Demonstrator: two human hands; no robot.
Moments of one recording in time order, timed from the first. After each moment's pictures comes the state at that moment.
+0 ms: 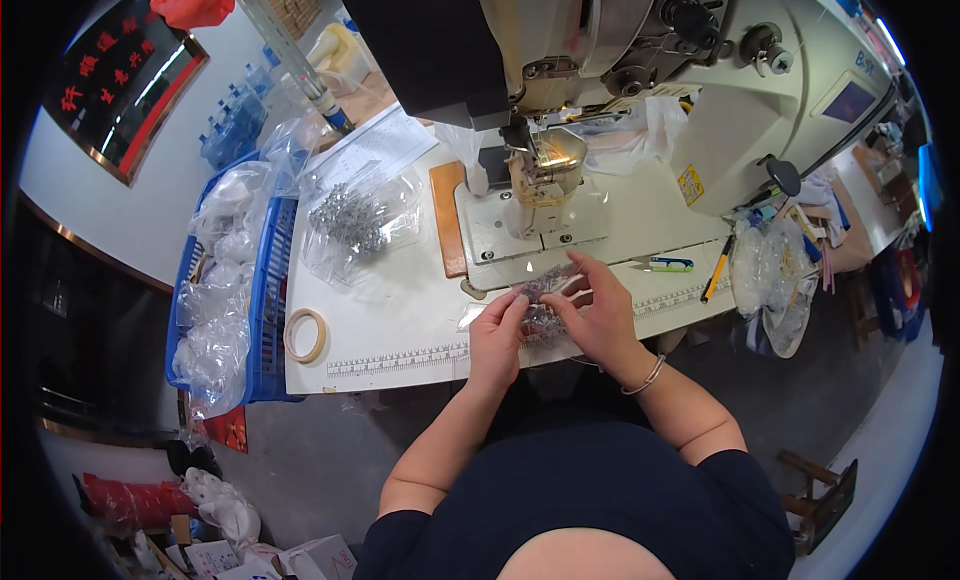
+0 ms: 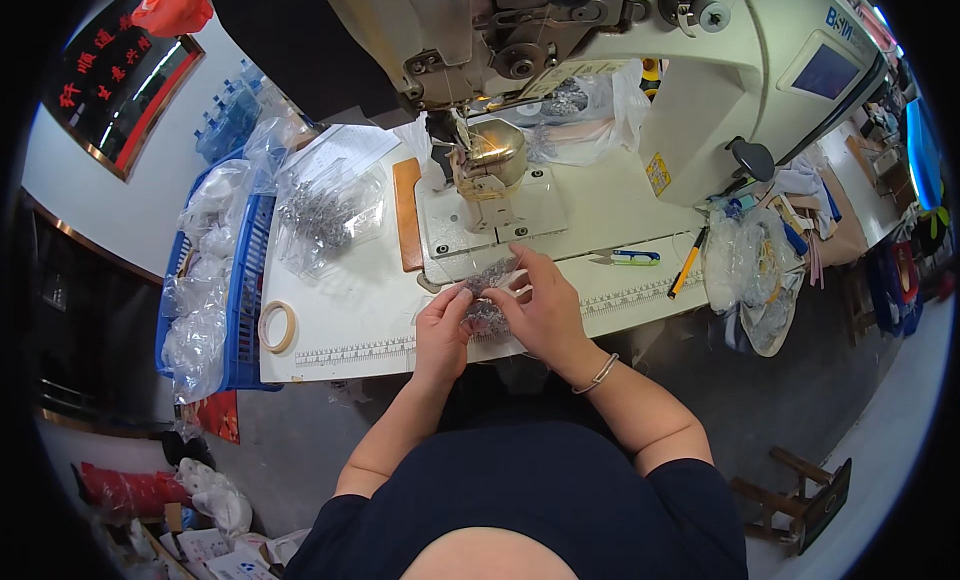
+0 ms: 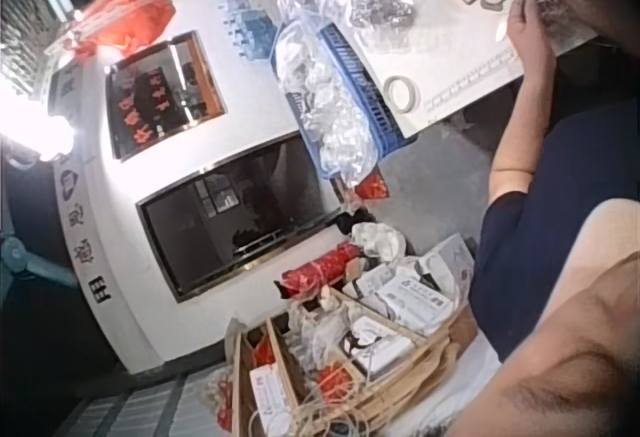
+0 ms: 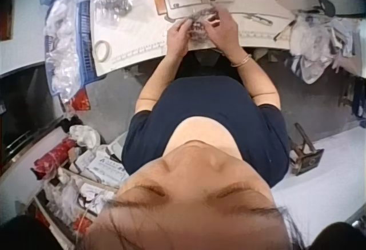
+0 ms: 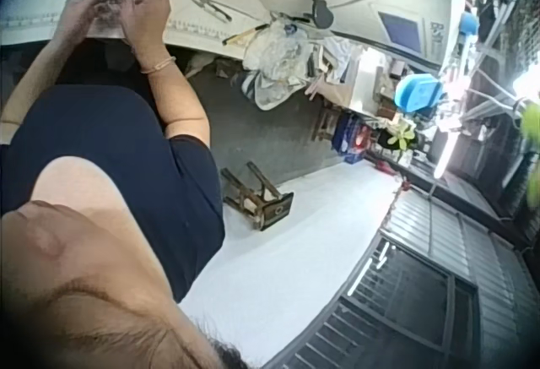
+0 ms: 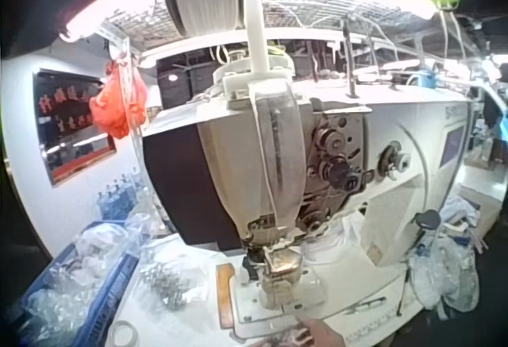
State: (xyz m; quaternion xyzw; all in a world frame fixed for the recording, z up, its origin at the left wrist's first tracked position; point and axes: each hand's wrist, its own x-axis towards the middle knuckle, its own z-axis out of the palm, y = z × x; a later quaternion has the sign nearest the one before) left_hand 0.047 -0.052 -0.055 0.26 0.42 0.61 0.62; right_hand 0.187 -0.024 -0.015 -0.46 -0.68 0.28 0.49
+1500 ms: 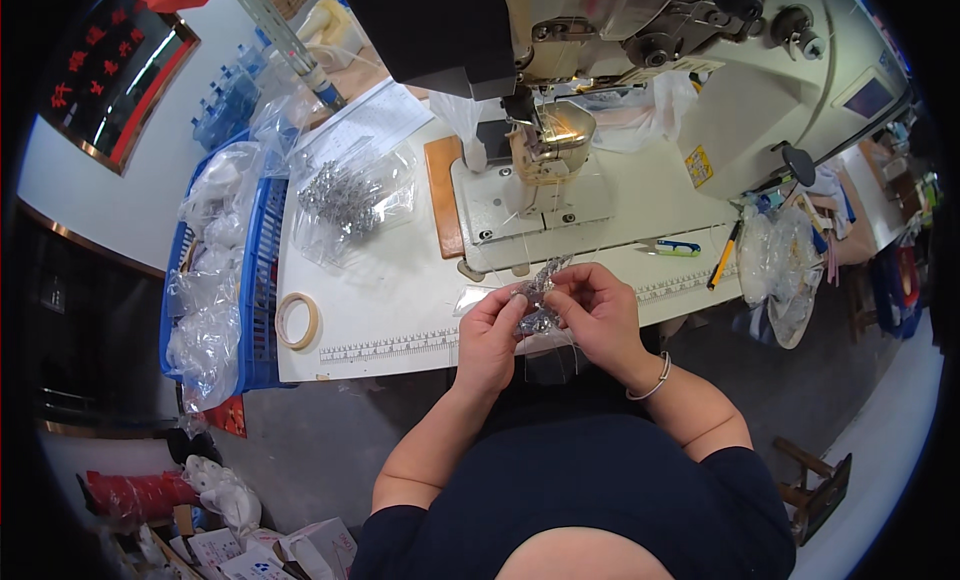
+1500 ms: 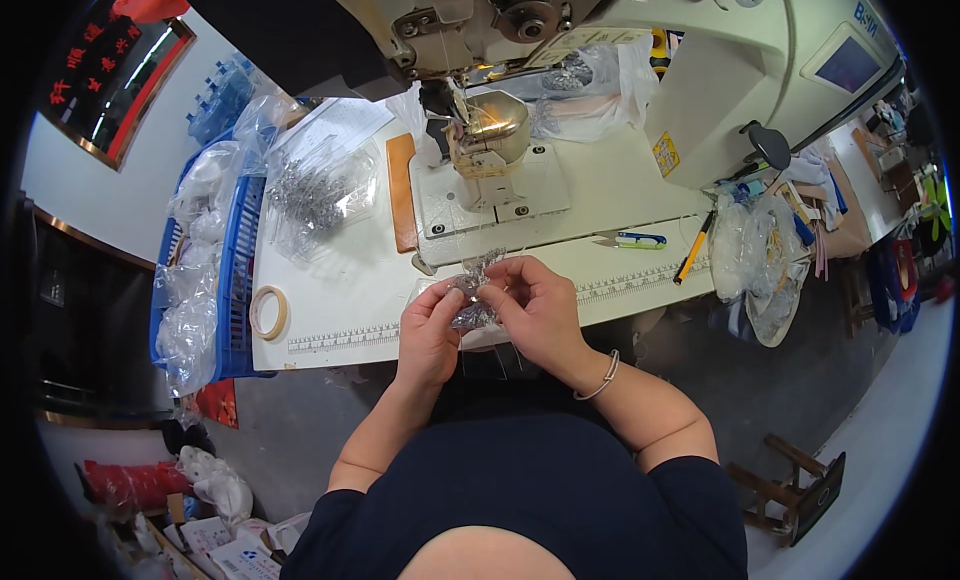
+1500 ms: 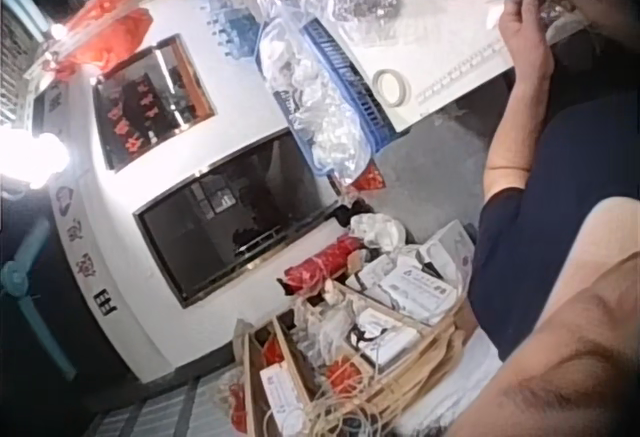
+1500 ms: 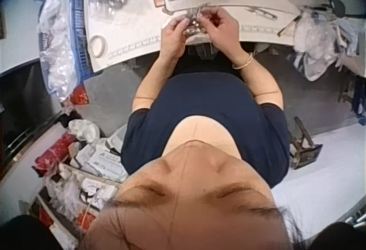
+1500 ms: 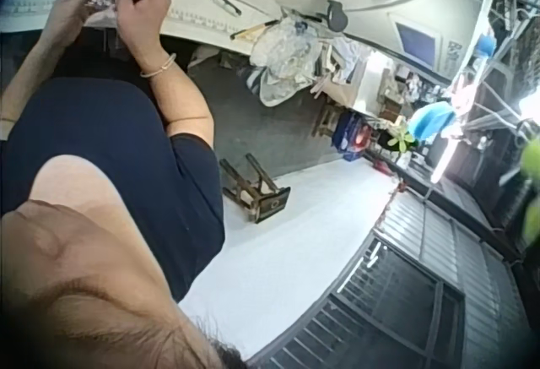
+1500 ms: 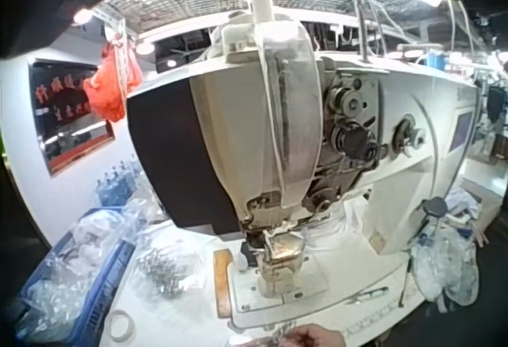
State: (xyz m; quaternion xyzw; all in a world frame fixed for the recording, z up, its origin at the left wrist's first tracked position) left_hand 0.043 -0.069 -0.038 0.24 0.37 0.62 0.65; right_hand 0.183 -0.038 -0.015 -0.42 -0.54 0.54 0.48
